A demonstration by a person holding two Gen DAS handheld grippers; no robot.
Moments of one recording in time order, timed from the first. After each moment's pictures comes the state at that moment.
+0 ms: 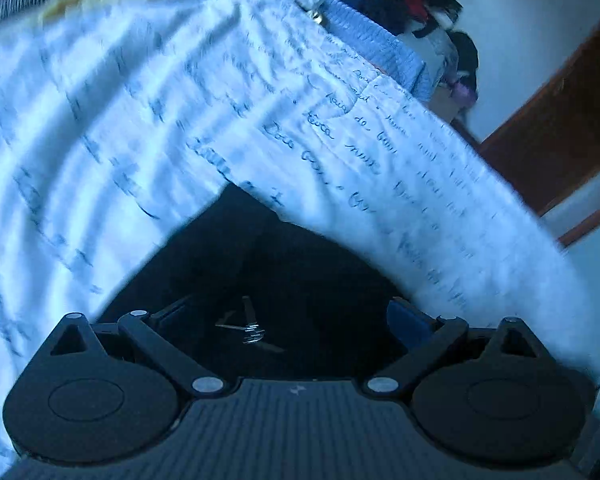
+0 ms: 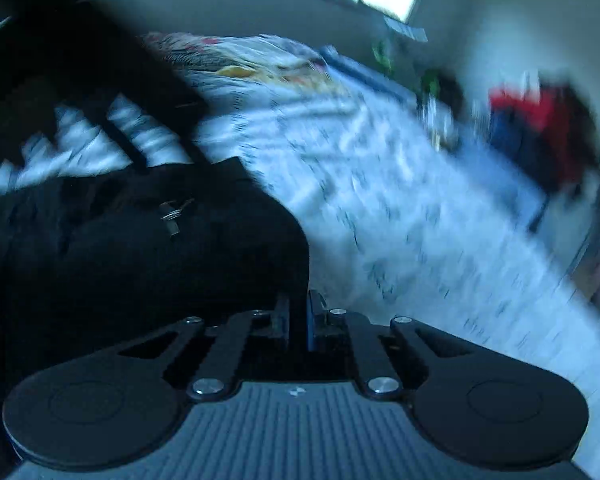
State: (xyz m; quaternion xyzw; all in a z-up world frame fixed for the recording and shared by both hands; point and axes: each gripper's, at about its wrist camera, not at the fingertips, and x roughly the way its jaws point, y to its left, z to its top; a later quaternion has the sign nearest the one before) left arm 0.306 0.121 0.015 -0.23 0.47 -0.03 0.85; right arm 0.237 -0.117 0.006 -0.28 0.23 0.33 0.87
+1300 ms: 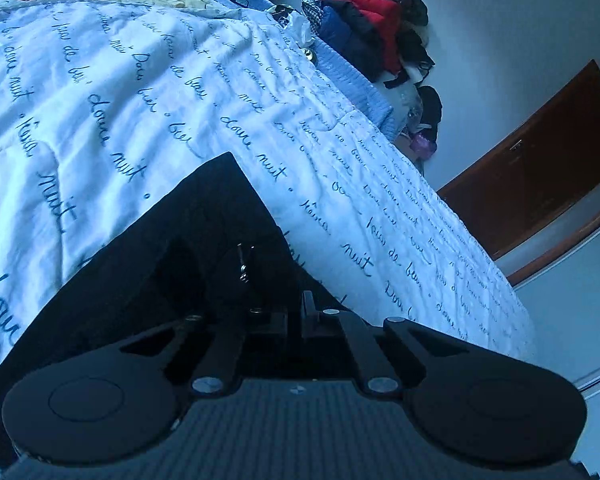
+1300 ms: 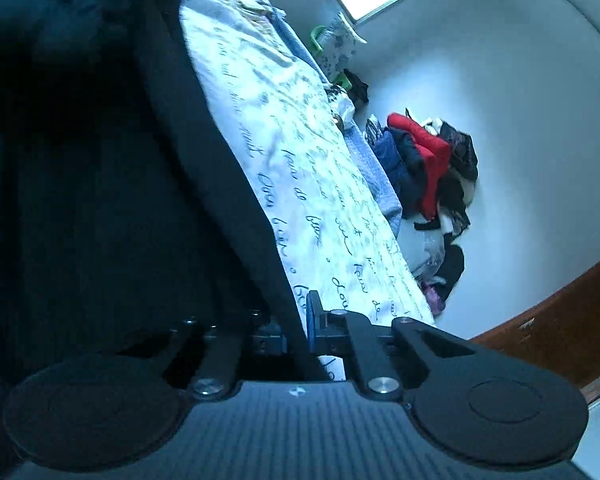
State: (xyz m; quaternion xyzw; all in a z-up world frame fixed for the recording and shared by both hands) left arm 0.196 0.146 0.007 -0.29 0.38 -0.06 0.88; right arm 0.148 -0.154 -0.029 -0.47 0.18 0.12 0.86
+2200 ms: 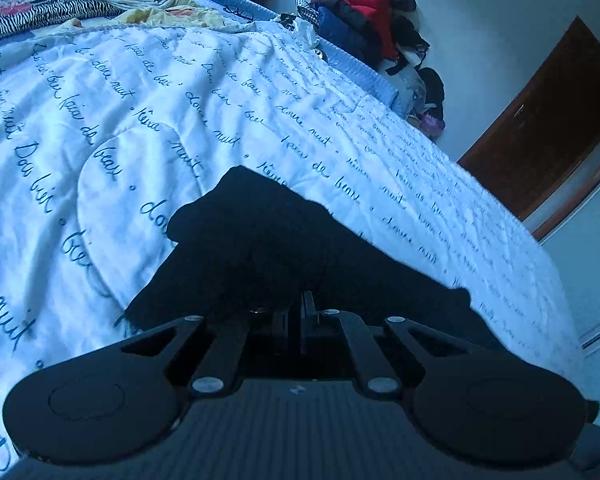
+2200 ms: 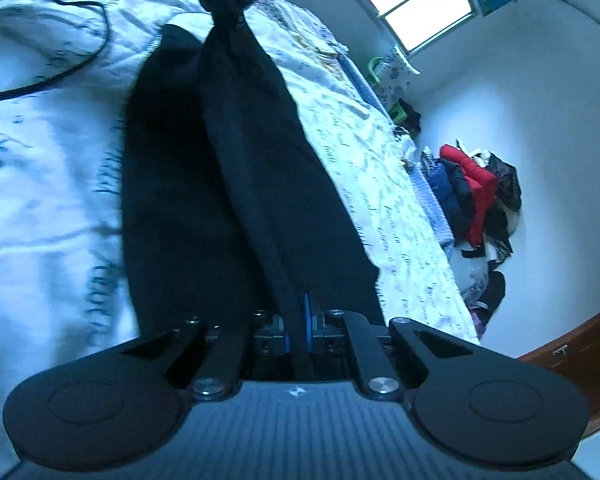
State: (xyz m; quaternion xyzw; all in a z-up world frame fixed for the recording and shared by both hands) left arm 0.079 0.190 0.009 -0.21 0.38 -0.05 0.90; right arm -0.001 -0.109 -0.028 -0.47 0.19 0.21 0.84
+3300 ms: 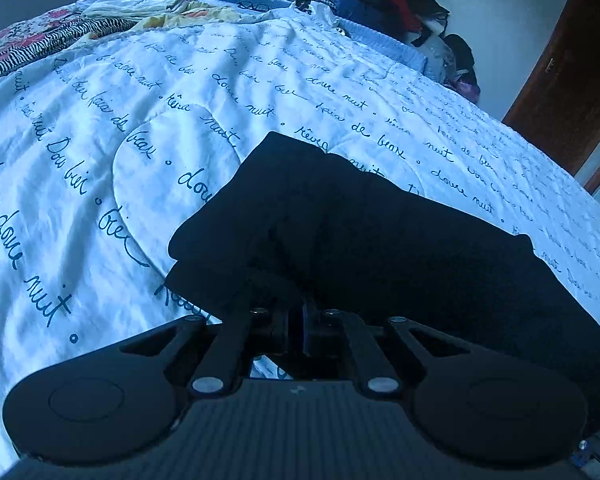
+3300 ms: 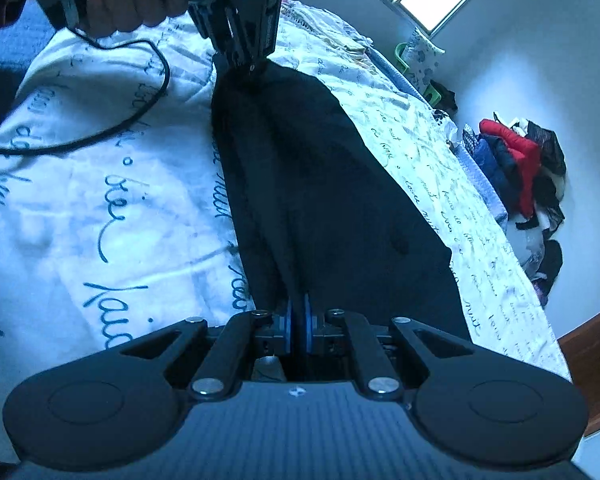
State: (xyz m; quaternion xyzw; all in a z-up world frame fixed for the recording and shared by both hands) left arm 0.069 0.174 -0.014 -0.12 0.41 0.00 0.90; right arm -0.037 -0.101 -0.029 -0.39 0.24 0.27 0.85
